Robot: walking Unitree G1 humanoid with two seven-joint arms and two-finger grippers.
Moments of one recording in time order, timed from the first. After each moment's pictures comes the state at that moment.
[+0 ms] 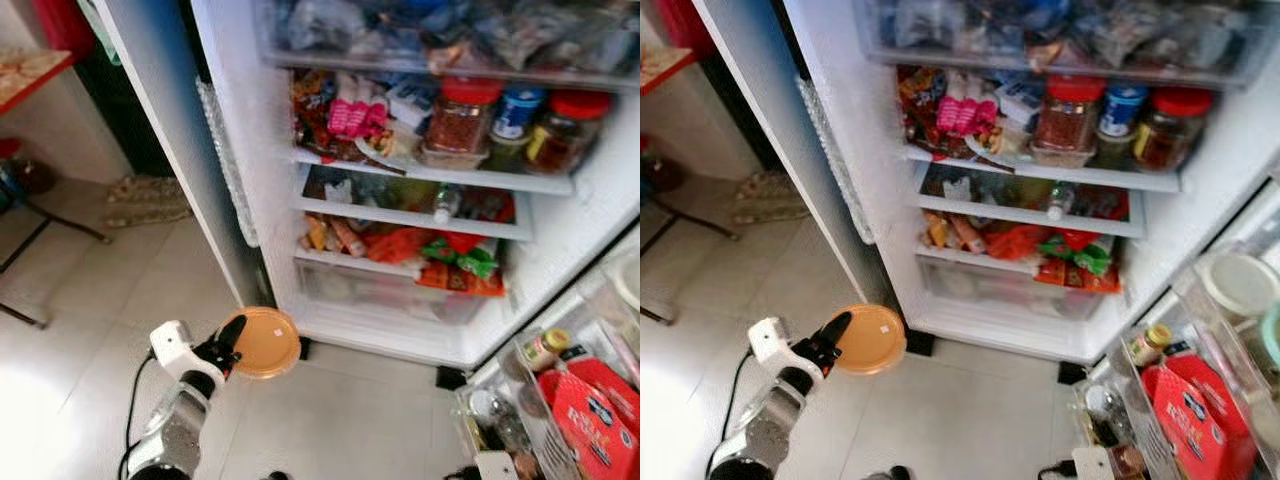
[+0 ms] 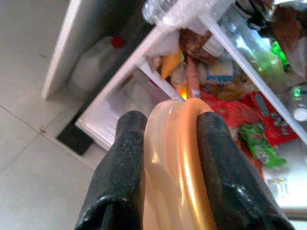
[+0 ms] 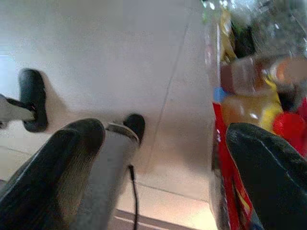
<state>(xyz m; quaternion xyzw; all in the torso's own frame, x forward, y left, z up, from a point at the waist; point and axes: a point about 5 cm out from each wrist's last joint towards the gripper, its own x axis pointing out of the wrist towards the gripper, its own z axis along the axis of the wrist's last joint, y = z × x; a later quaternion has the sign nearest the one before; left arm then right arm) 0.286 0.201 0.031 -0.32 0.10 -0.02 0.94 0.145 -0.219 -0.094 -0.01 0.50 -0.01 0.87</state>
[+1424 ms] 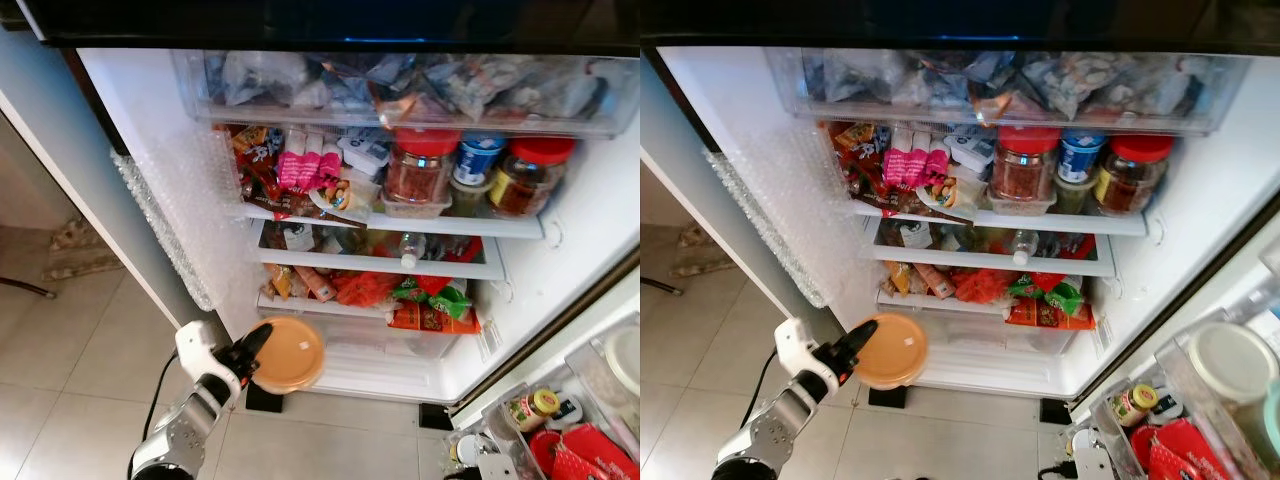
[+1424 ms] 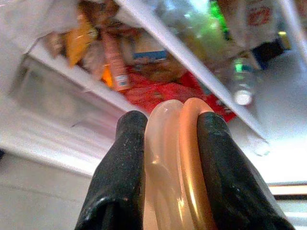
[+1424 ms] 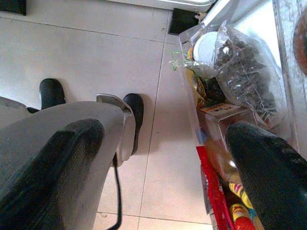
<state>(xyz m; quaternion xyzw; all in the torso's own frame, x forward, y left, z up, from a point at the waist) 0.285 0.174 0.031 -0.34 0.15 -0.12 0.92 0.140 -0.221 -0.095 0.00 0.50 -0.02 0.87</state>
